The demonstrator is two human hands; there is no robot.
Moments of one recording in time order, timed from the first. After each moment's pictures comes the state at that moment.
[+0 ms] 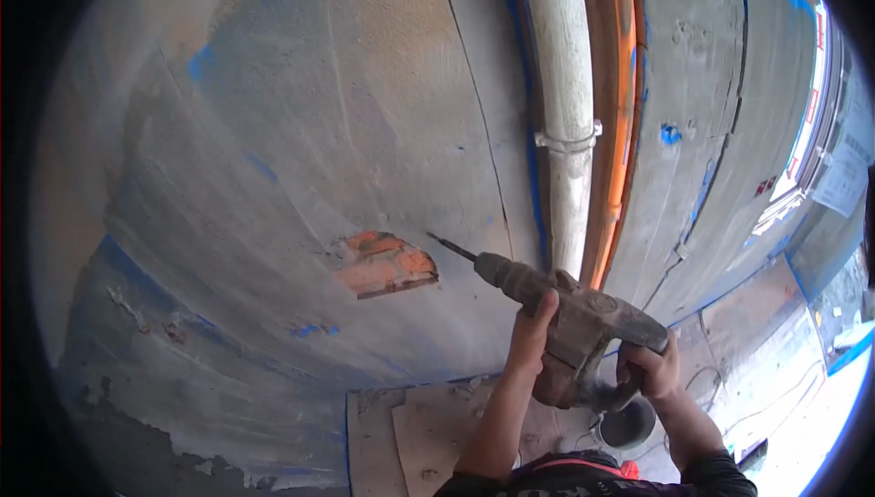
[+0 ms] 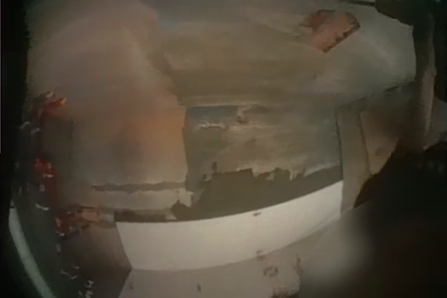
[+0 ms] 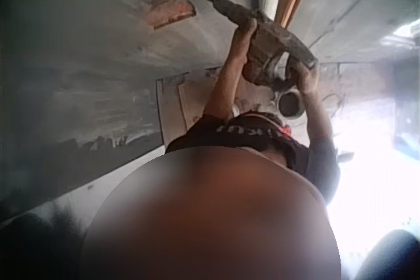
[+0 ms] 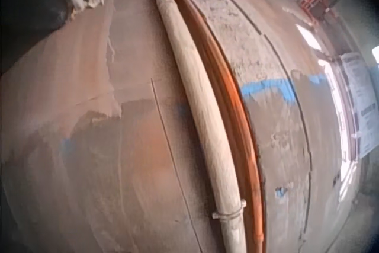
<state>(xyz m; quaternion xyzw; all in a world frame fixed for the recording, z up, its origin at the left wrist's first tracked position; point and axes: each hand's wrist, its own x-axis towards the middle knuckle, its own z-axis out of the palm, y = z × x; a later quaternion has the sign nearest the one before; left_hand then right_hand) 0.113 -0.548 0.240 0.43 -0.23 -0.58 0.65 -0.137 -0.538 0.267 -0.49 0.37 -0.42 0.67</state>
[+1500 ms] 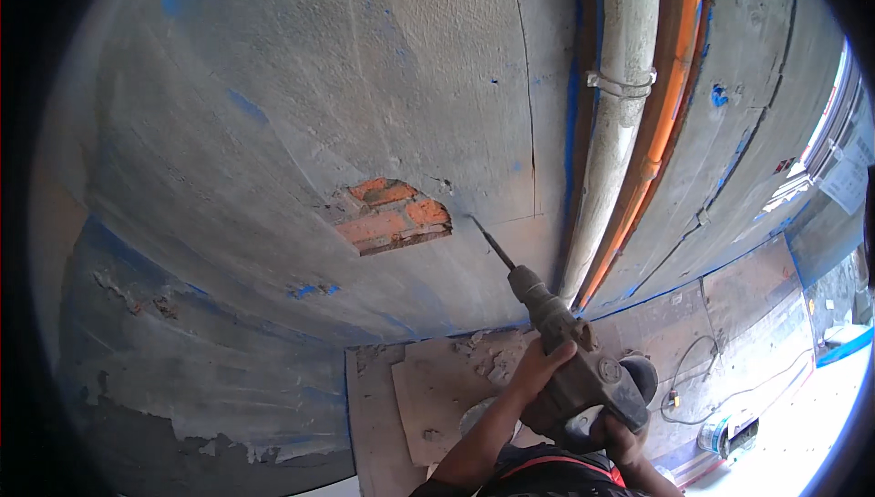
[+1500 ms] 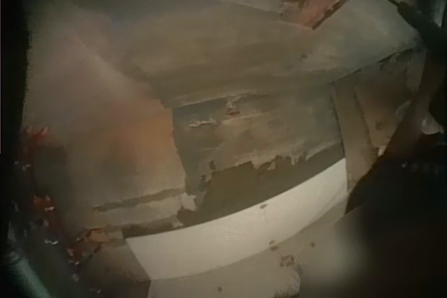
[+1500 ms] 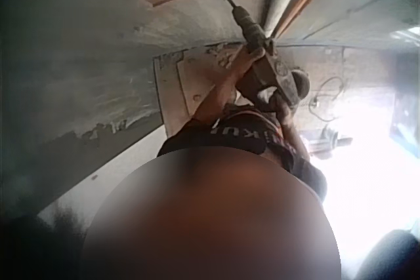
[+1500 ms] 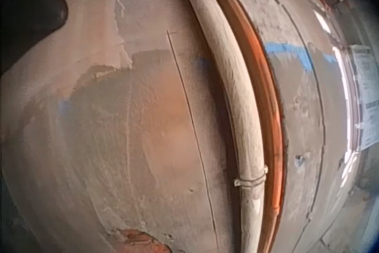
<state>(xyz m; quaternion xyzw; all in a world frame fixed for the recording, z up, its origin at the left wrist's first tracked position) 0.147 -0.447 0.121 0.53 -0.29 -0.60 0.54 -0.100 -0.401 0.151 -0.44 0.37 -0.44 0.69</state>
